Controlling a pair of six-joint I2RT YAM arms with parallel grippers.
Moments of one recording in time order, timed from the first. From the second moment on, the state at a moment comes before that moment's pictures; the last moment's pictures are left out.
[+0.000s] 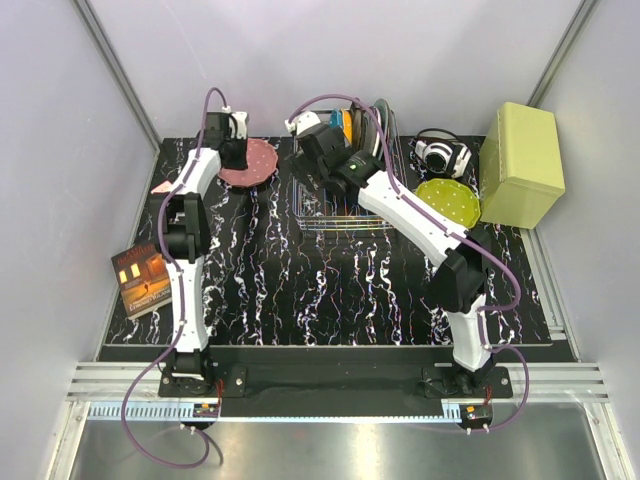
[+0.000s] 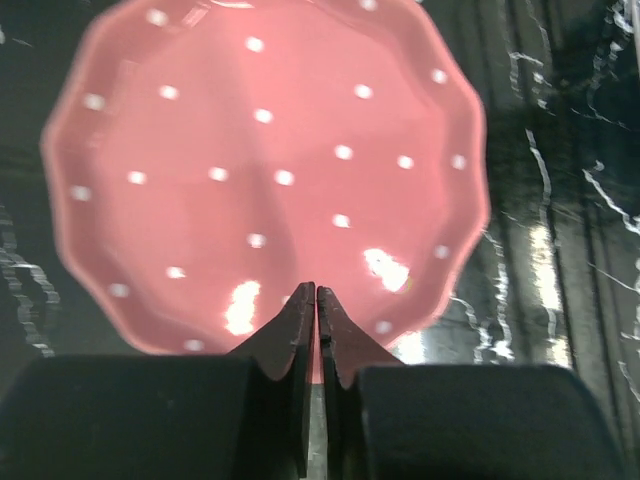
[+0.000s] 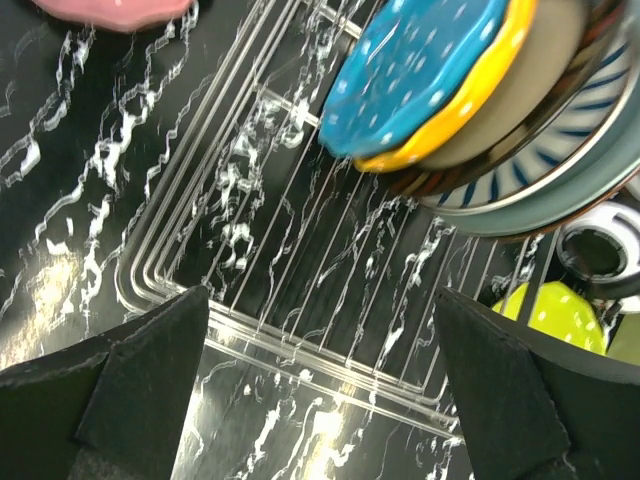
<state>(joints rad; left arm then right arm) -0.02 2.41 2.13 -0.51 0.18 0.07 0.78 2.03 2.10 -0.69 0.45 -0.06</state>
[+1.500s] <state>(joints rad) -0.45 1.57 0.81 -0.63 0.45 -0.48 0.51 1.48 1.35 -0.78 -0.18 0.23</state>
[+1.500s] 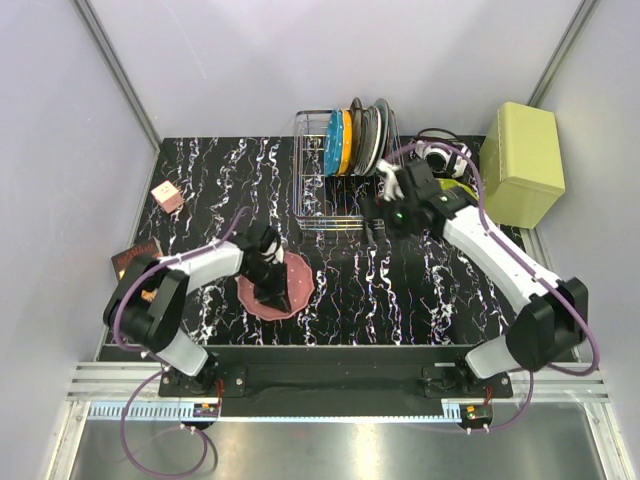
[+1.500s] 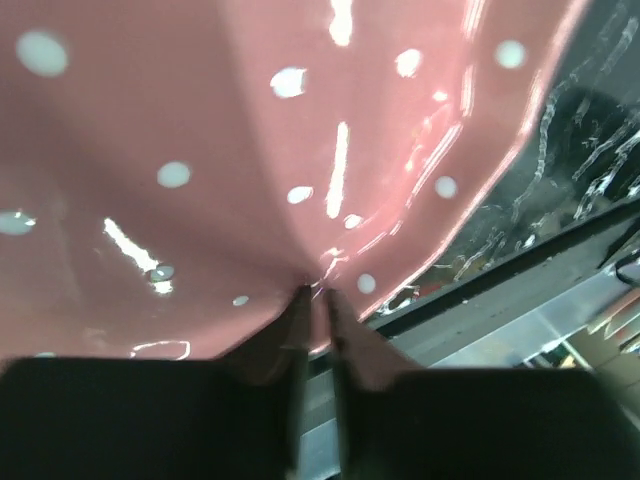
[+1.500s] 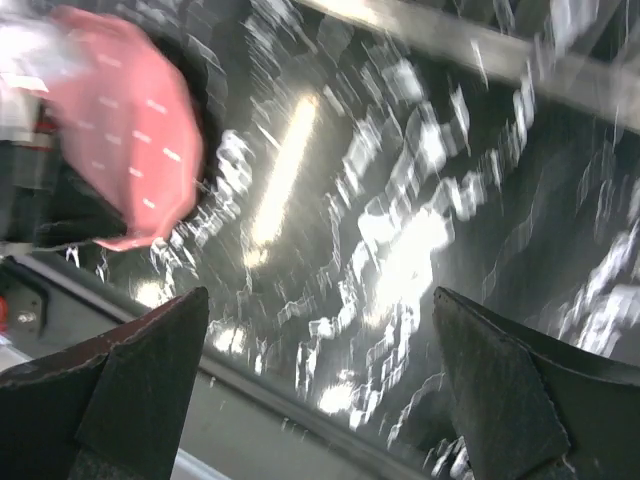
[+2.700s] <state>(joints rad) 0.00 1.25 0.46 -0.26 0.38 -0.61 0.66 1.93 0.93 0.31 -0.69 0.87</state>
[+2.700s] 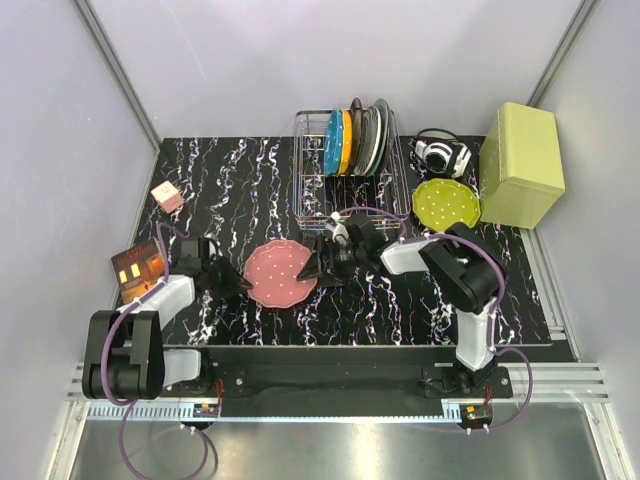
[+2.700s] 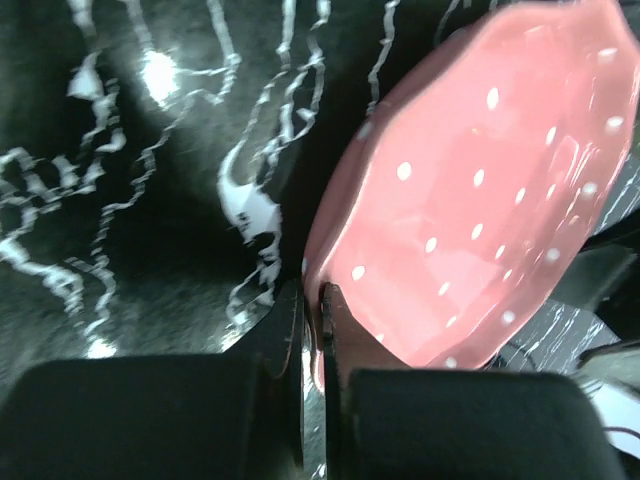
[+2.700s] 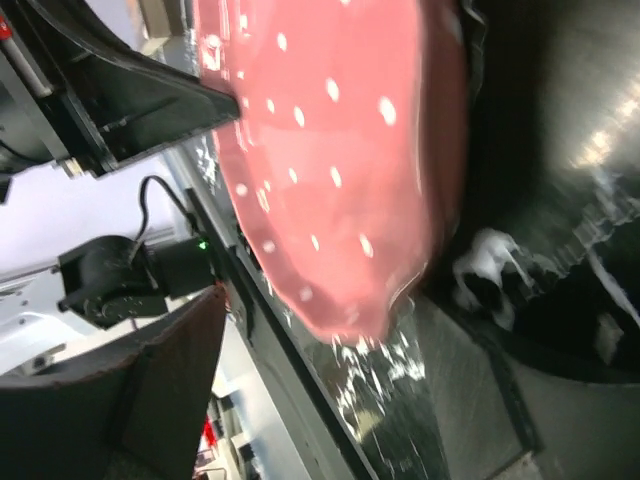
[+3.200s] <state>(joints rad) -0.19 1.21 0.44 -0.18 0.21 -0.69 0.64 1.99 0.87 0.53 -0.77 0.90</state>
